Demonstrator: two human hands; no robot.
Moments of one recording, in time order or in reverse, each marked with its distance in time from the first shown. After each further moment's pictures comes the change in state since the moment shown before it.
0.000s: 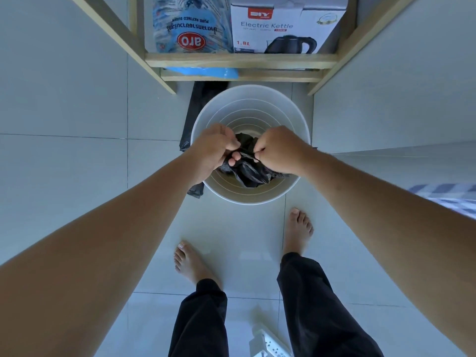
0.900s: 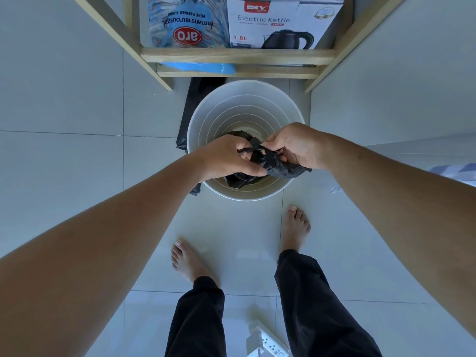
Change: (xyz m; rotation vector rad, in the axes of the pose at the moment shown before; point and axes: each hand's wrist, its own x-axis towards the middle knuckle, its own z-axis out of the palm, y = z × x) left_hand -0.018 0.000 0.011 0.661 -0.295 0.114; right_hand 0.000 0.030 -0.007 1.015 -0.231 0.435
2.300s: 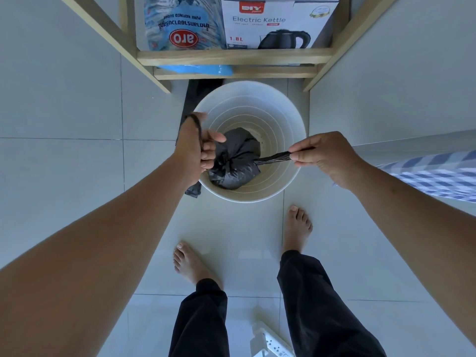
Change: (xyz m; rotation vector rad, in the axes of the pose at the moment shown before) left_hand 0.014 -0.025 -0.020 -0.998 0.337 -0.319; right_hand -0.015 0.056 -0.046 -0.033 0.303 -0.375
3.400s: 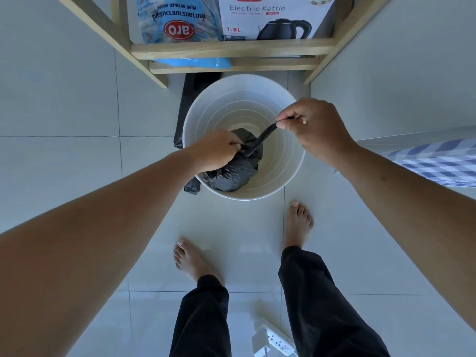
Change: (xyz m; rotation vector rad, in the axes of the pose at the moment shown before) left_hand 0.013 -0.005 0.023 1.238 -0.190 0.357; right_hand 0.015 -0.039 0.019 -0.500 0.137 -0.445
